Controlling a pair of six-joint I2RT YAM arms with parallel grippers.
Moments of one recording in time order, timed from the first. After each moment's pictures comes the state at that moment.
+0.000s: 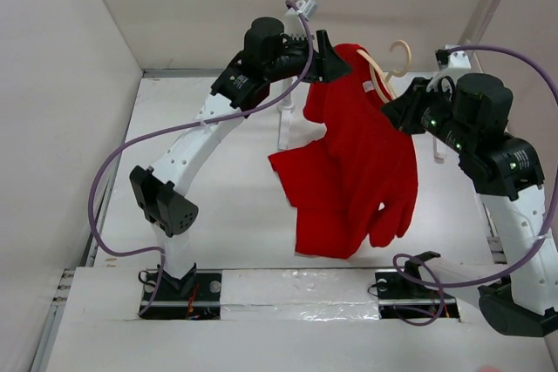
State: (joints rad) left arm -0.66 1.82 2.06 -0.35 0.44 -0.57; right arm 0.38 1.08 1.65 -0.85 -0.05 0.35
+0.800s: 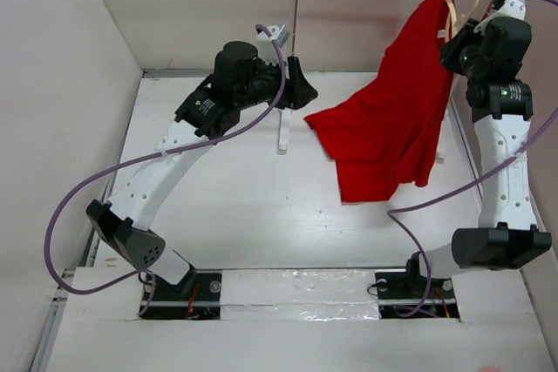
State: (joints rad) left arm -0.66 1.52 1.77 -0.52 0.26 -0.44; right arm -0.08 1.42 1.79 -0.56 0.01 0.29
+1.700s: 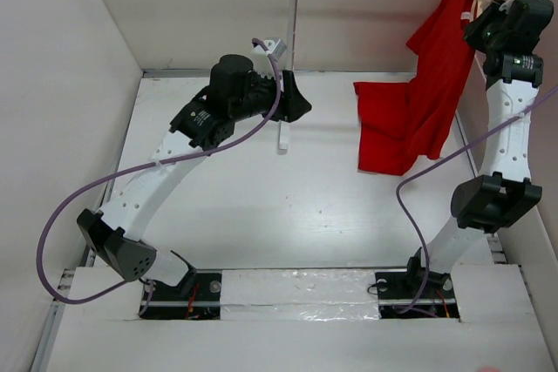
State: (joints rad) left arm -0.66 1.43 1.63 -0.51 0.25 -0.41; right arm -0.26 1.75 2.09 -0.51 -0.07 0.30
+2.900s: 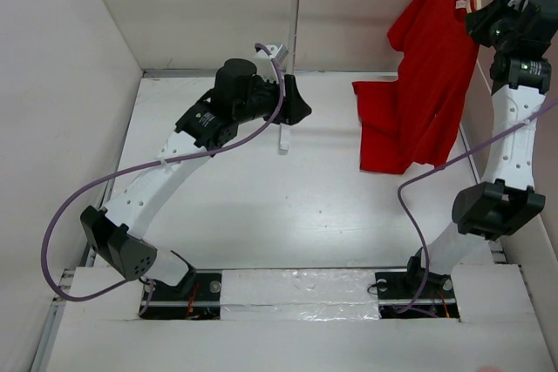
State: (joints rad) left arm -0.65 1.44 1.58 -0.48 0.24 -0.41; right arm -0.30 1.66 2.02 -0.39 -0.26 0.36
